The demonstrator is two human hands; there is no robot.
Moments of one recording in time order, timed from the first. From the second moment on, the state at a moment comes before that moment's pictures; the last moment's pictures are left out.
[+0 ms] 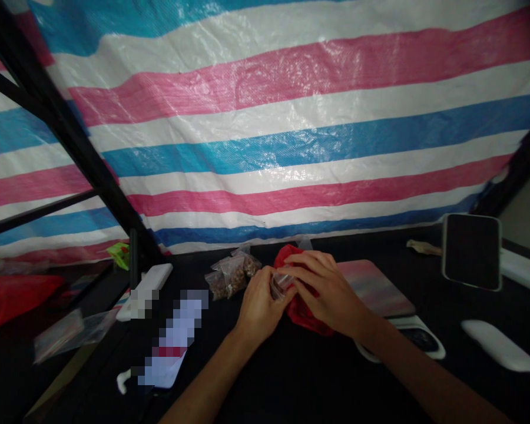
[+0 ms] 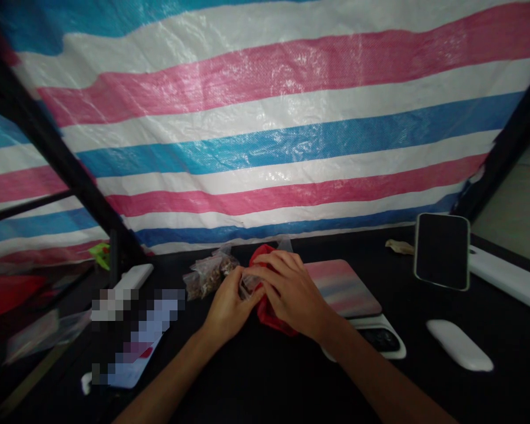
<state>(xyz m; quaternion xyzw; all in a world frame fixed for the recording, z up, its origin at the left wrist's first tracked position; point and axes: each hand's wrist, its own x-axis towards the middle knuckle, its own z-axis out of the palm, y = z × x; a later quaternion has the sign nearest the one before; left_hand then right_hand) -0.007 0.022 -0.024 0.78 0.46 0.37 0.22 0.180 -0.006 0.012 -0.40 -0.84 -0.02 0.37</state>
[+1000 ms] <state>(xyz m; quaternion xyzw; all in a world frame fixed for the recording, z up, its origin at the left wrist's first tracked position) -0.001 0.027 -0.018 0.48 0.43 0.55 0.54 0.195 0.000 0.002 -0.55 -0.82 0.07 0.14</state>
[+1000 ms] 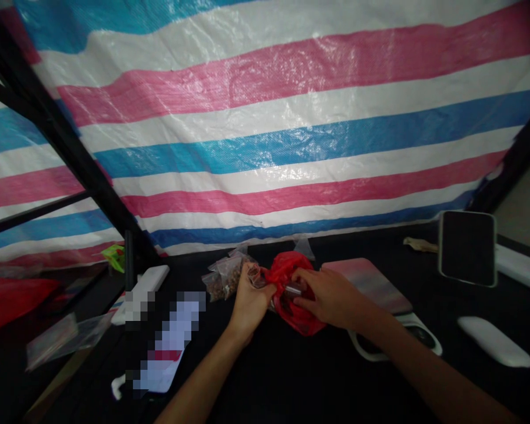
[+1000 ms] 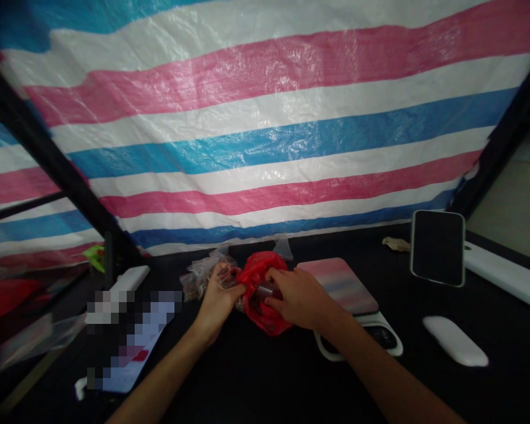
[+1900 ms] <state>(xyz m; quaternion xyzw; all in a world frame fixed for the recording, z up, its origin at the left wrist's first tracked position) -0.014 0.032 -0.019 0.66 0.51 0.53 0.15 0.184 -0.003 0.013 -0.50 -0.78 0.08 0.37</state>
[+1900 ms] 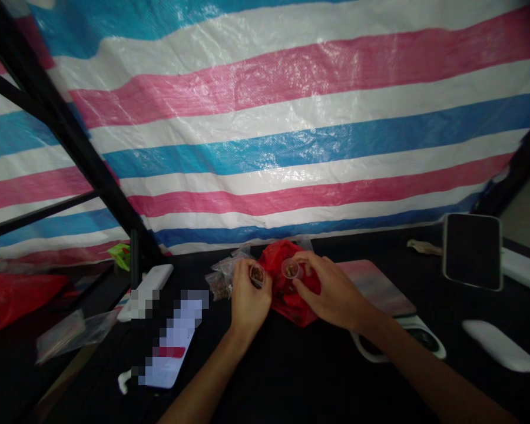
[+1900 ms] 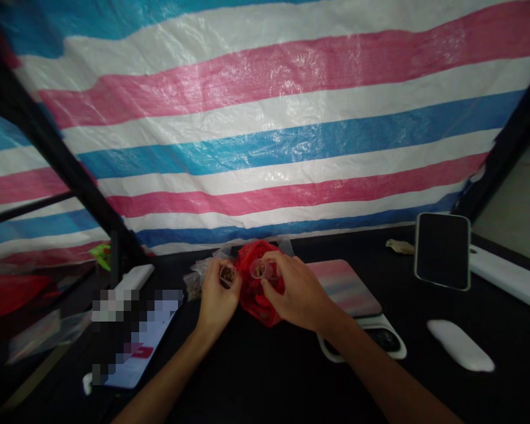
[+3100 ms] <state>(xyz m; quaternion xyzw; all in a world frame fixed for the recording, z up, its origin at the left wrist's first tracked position) -0.007 0.005 -0.023 0.76 0.28 0.48 0.34 0.163 -0.017 0.013 -0.39 -0.78 0.20 0.45</state>
